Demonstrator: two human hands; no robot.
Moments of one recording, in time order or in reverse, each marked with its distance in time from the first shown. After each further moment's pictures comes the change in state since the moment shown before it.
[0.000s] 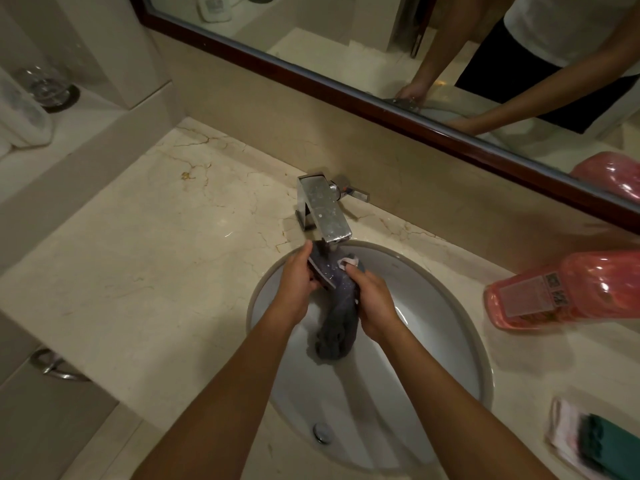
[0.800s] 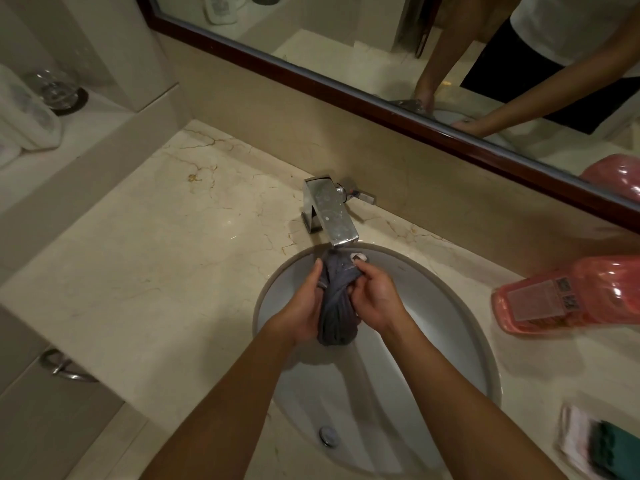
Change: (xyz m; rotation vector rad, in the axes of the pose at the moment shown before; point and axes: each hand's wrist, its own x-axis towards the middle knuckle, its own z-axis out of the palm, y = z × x) left_hand -0.012 -0.022 -0.014 -0.089 -0.271 -0.439; right_hand 0.009 -0.015 0.012 0.496 -0.112 0.164
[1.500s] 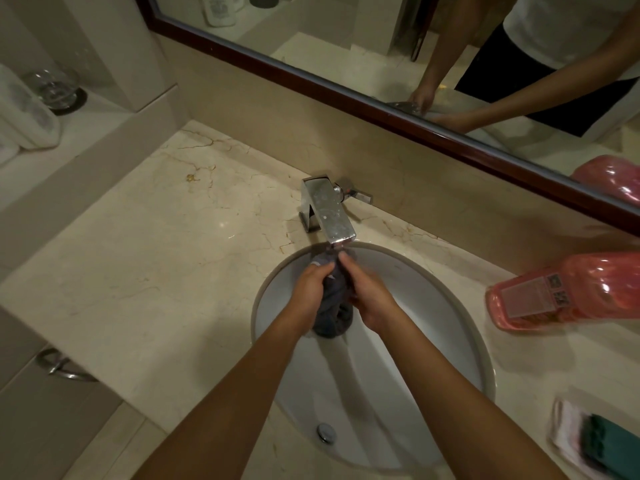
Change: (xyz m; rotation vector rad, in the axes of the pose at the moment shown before) left_hand 0.006 0.001 0.011 0.159 0.221 0.393; right_hand -0.010 0.000 0.003 -0.511 0.063 -0.055
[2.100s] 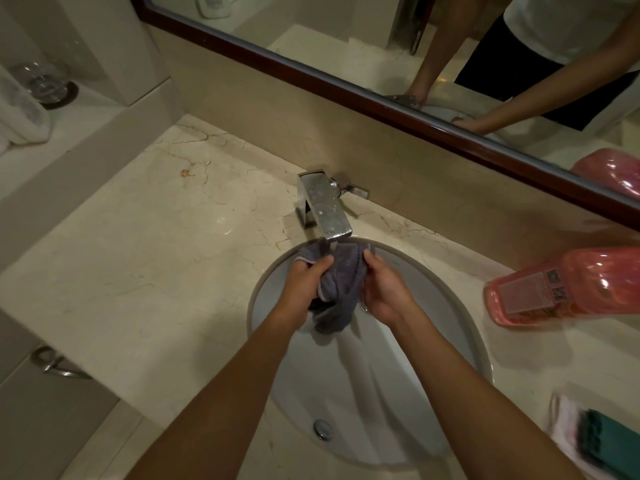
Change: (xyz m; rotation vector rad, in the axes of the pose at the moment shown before) left_hand 0.003 0.006 -0.003 0.067 0.018 0.100; right_hand 0.014 -0.001 -0.028 0.315 -0.013 0.023
